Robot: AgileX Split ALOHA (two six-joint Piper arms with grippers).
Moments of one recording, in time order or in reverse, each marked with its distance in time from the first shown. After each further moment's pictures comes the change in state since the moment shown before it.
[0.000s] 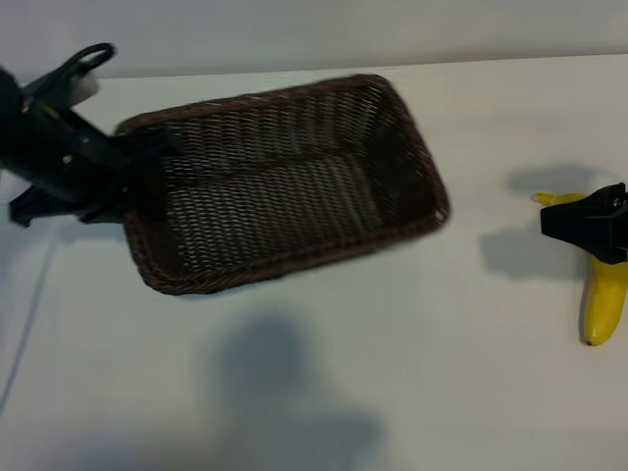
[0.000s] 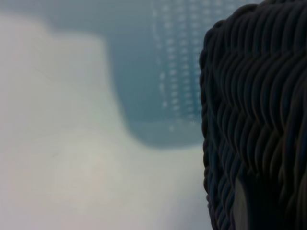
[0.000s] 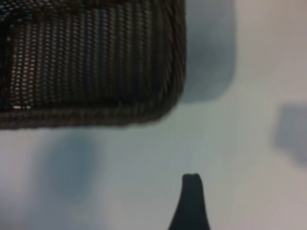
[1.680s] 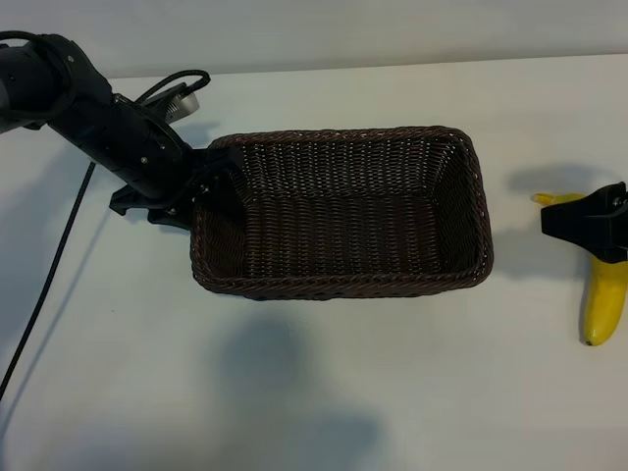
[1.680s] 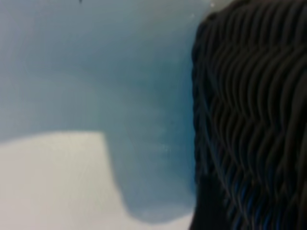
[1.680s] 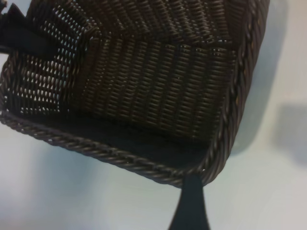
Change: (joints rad) left arm 0.000 0.370 -0.185 -0.223 0.037 0.378; right arm 0.000 0.000 0.000 0.000 -0.005 0.000
